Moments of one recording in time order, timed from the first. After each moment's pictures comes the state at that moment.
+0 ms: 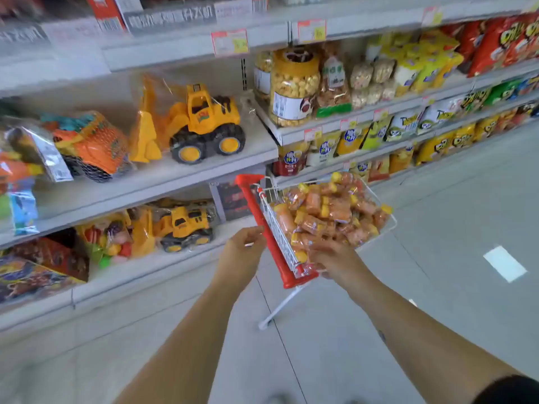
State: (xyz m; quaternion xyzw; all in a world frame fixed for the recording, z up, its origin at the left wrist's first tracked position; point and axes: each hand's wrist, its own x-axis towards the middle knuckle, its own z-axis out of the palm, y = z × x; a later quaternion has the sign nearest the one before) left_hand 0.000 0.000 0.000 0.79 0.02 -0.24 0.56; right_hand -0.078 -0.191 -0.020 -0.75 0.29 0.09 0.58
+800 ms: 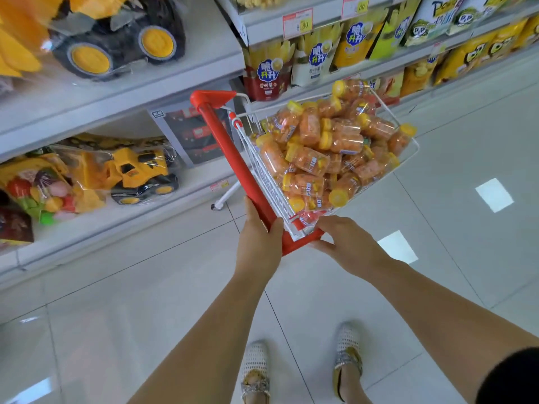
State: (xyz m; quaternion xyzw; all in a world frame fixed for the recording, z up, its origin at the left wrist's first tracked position) left_hand -0.018 -0.113 -0.130 0.83 0.06 -0.29 0.48; right_hand -0.086 -0.295 -0.167 -0.95 0.06 0.14 0.28
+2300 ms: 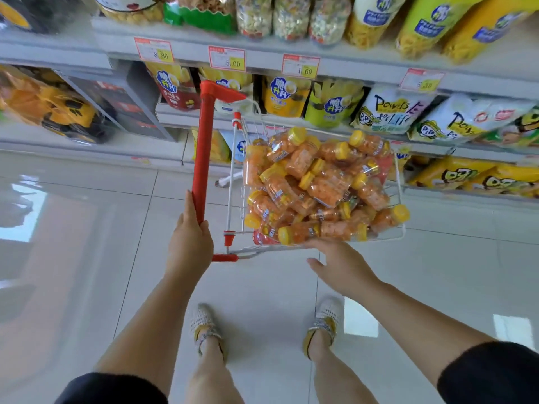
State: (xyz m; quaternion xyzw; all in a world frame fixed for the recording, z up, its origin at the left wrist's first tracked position) left_hand 0.007 -0.559 -0.125 0.89 0.30 -0.14 0.31; right_hand 0.021 -0.841 -0.162 -0.91 -0.13 0.30 0.24
